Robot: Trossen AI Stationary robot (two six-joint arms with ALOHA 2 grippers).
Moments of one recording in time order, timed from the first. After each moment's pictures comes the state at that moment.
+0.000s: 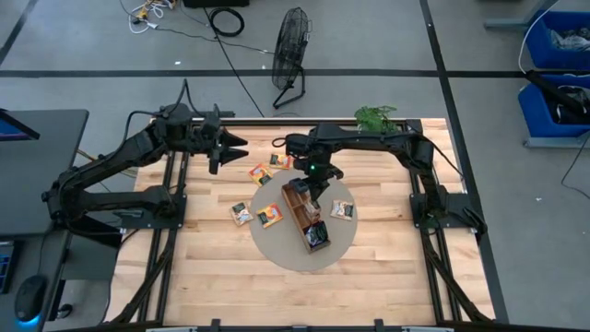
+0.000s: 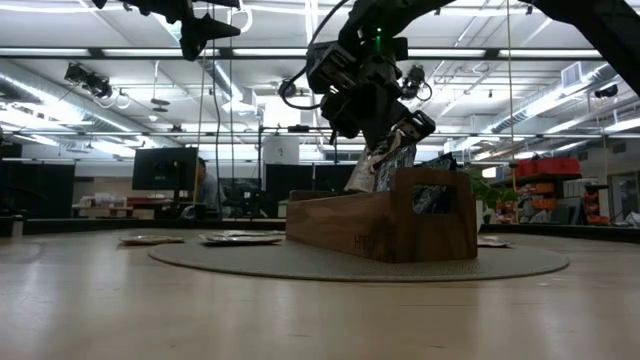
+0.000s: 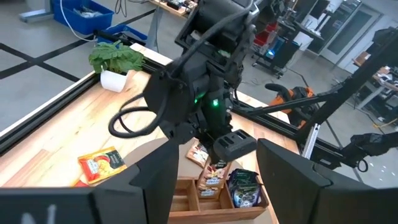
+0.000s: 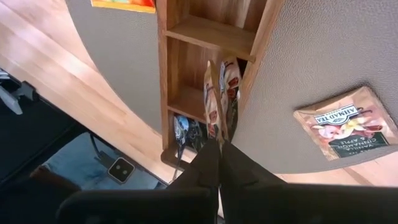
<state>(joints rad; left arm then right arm) 0.52 0.89 0.91 -0.29 0.44 -0.27 -0.25 2.09 1.80 -1.29 -0.60 0.70</state>
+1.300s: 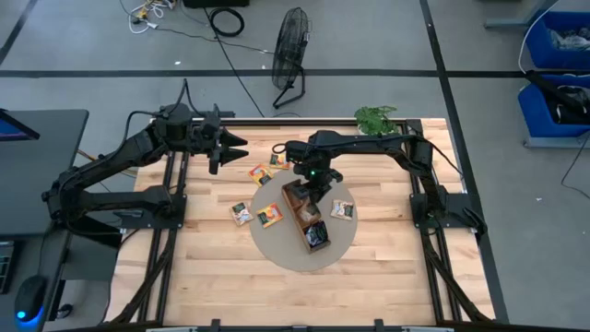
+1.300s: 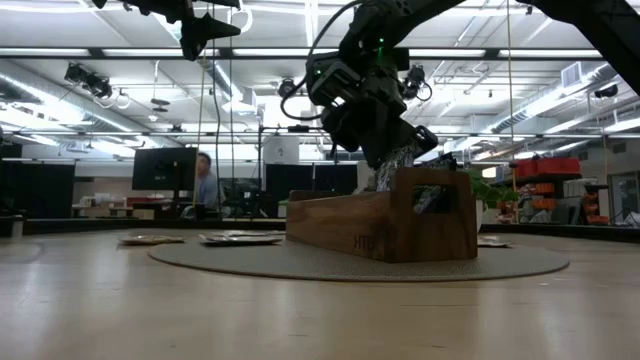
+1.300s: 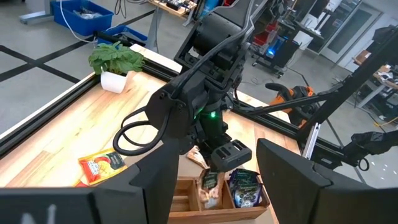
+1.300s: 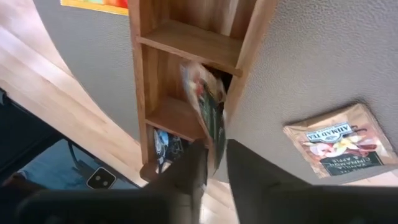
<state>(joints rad) 0.52 0.89 0.91 -0.29 0.44 -0.27 -0.23 2.09 1.73 -1.22 -0.56 0.68</state>
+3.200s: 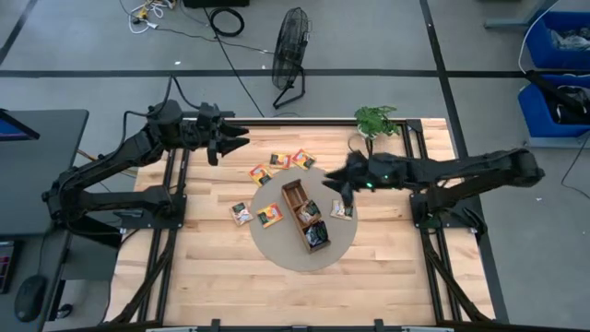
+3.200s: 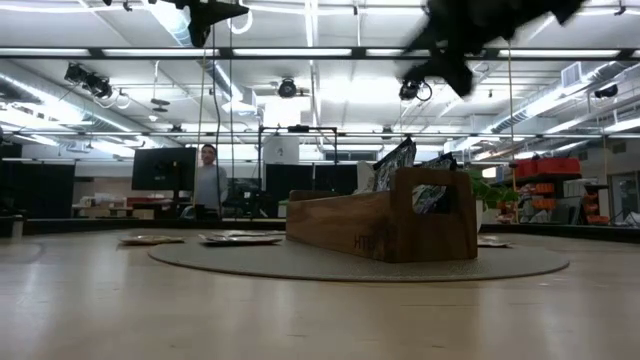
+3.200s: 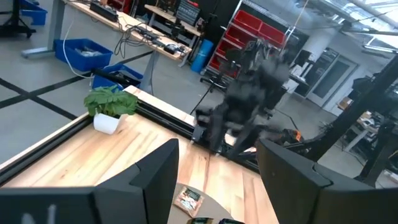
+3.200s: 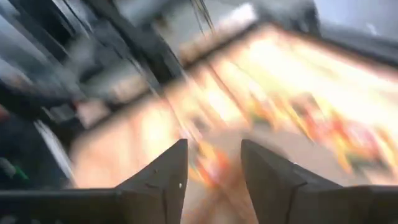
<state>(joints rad) 0.53 0.89 0.91 -0.09 0.40 -0.41 0.00 1.11 0.75 -0.06 0.14 0.51</state>
